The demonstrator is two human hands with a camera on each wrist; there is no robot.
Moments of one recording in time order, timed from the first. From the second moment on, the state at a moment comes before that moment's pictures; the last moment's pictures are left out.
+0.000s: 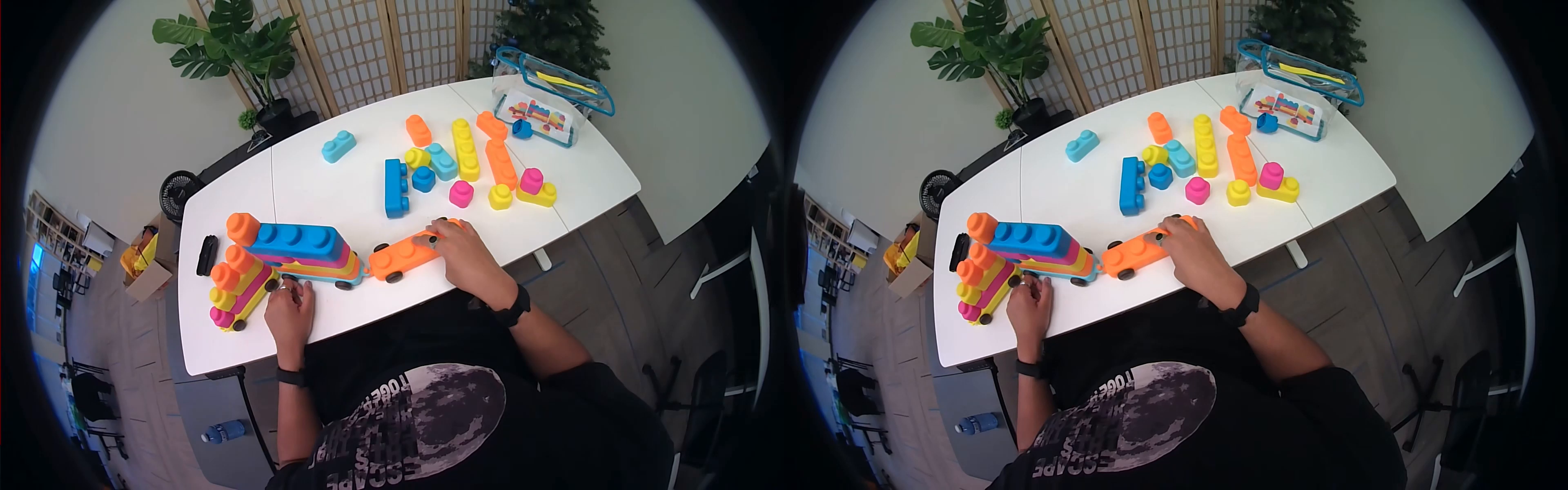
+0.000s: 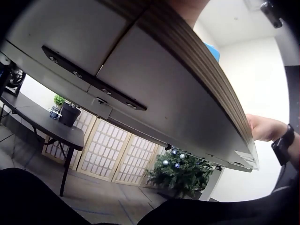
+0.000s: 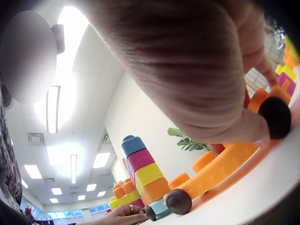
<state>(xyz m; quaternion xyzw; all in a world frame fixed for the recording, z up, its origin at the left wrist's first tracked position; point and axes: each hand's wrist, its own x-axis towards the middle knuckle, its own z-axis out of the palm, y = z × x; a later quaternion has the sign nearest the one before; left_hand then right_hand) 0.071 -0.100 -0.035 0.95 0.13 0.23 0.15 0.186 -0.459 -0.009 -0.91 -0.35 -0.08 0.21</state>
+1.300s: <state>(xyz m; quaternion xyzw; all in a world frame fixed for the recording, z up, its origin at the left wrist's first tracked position) 0.070 -0.095 -0.044 0.96 0.10 0.22 0.18 0.296 -0.352 0.032 -0.97 -0.22 0.03 0.07</state>
